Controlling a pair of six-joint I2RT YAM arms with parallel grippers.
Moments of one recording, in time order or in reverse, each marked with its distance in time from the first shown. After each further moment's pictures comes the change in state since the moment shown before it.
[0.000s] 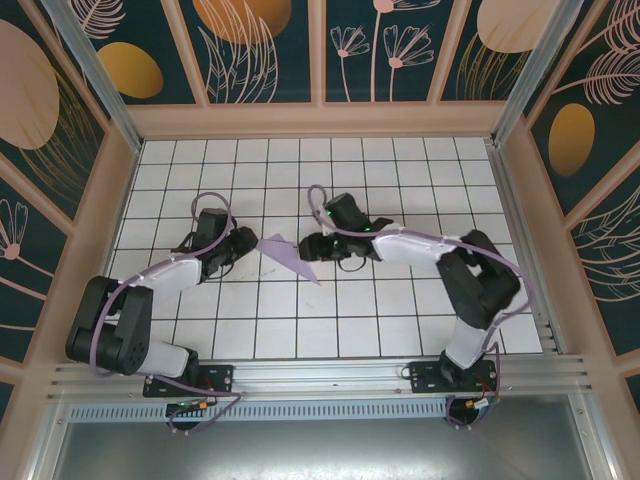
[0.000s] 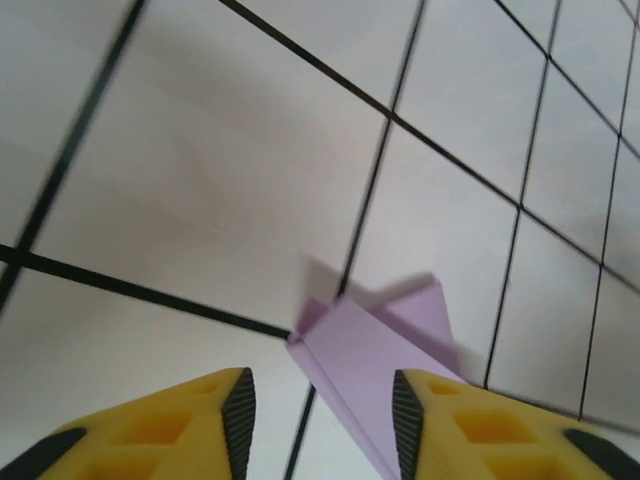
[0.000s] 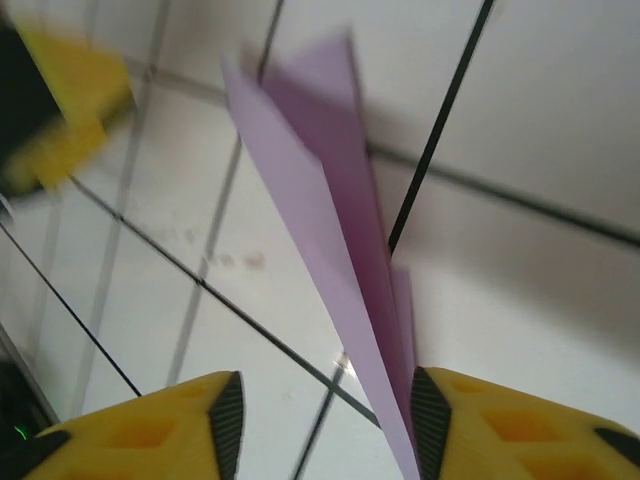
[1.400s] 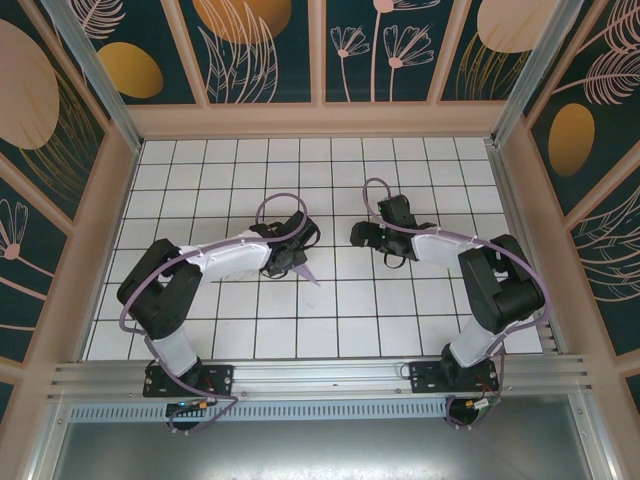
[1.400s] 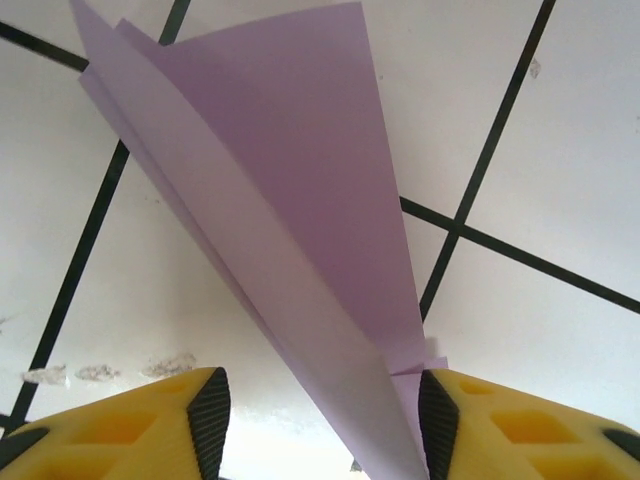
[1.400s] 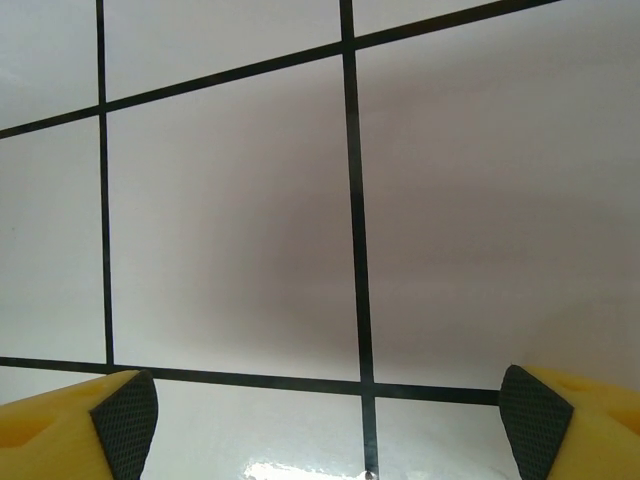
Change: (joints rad) left arm -0.483 0.317 0.431 -0.534 -0.409 -0.366; right arm -0.275 -0.055 -0.230 0.073 0.286 -0.005
